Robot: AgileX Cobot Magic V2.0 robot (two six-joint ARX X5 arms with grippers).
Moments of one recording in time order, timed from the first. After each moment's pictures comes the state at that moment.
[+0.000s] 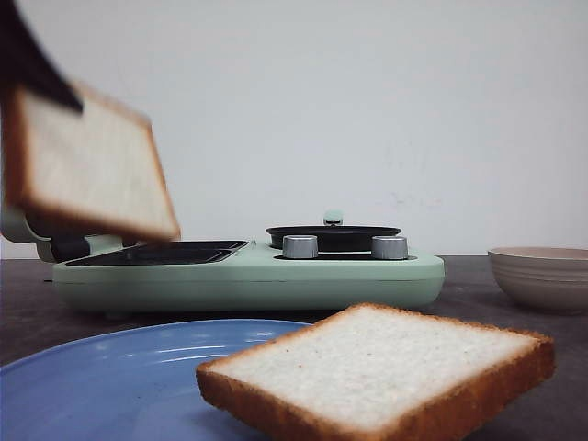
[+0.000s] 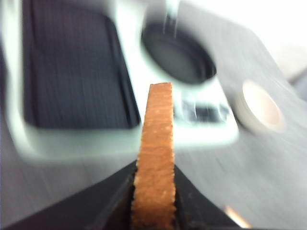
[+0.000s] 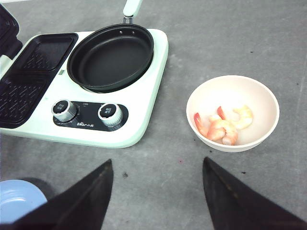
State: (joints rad) left arm -0.55 0.70 0.62 -0.31 -0.02 -0.47; right arm 0.13 0.62 0.73 -0.64 -0.24 0.18
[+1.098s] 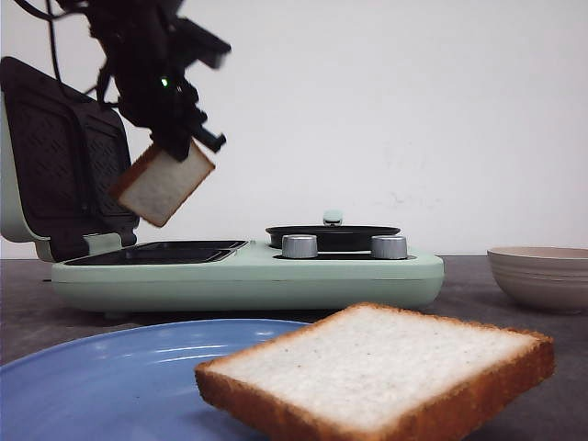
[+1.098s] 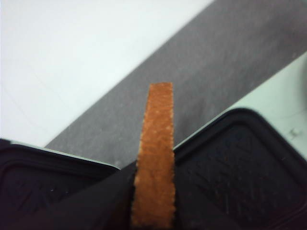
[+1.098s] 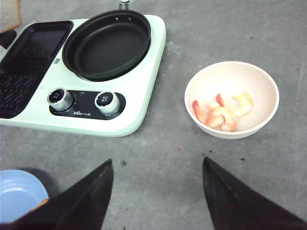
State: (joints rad) left arm -0.46 1.73 1.29 -0.05 -0.44 0.51; right arm 0.13 0.62 0.73 -0.69 -0.24 0.18
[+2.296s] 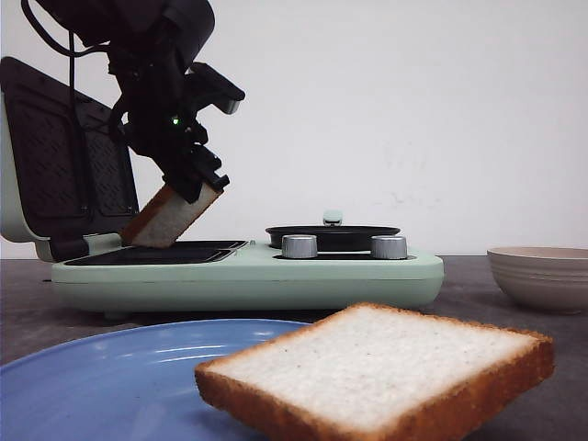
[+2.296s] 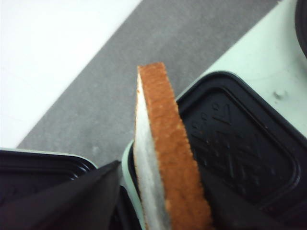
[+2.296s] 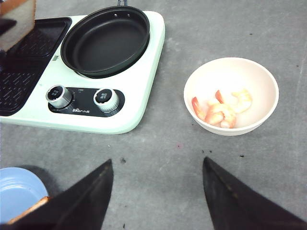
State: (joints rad) left arm -0.47 1.81 1.31 -0.10 -0.43 0.53; right arm 0.13 0.62 0.73 -0.69 -0.24 0.18
